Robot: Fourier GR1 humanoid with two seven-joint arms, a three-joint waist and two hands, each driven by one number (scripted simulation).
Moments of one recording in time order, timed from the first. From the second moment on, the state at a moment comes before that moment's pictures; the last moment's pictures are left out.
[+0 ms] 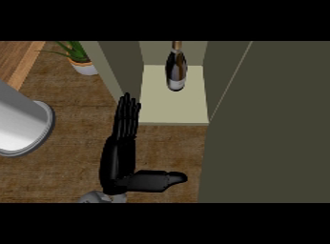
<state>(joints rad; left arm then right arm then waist) -0.19 0.14 -0.63 -1.58 0.47 0.63 -0.43 0.25 -0.11 0.26 -2.51 -0.12 0.19 0.43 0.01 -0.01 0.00</state>
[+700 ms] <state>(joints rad) 0.10 0.33 -0.61 -1.83 0.47 0.57 -0.48 0.30 -0.21 0.52 -2.51 -0.12 0.35 0.49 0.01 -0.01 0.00</state>
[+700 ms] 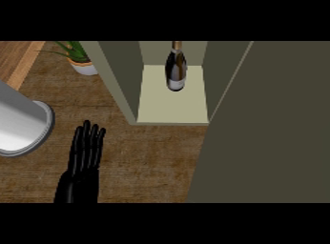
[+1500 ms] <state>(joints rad) 0.36 0.55 -0.39 -2.03 0.63 0.38 -0.53 0.07 -0.07 0.71 -2.44 -0.05 0.18 0.67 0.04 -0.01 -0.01</state>
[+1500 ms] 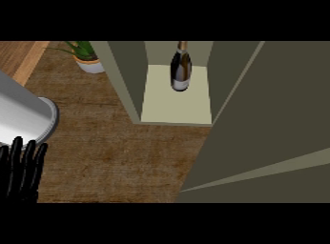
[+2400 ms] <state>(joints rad) 0.46 0.70 -0.11 -2.01 0.85 0.08 -0.55 -0.71 -0.01 0.77 -2.01 -0.19 -0.36 0.69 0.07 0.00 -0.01</state>
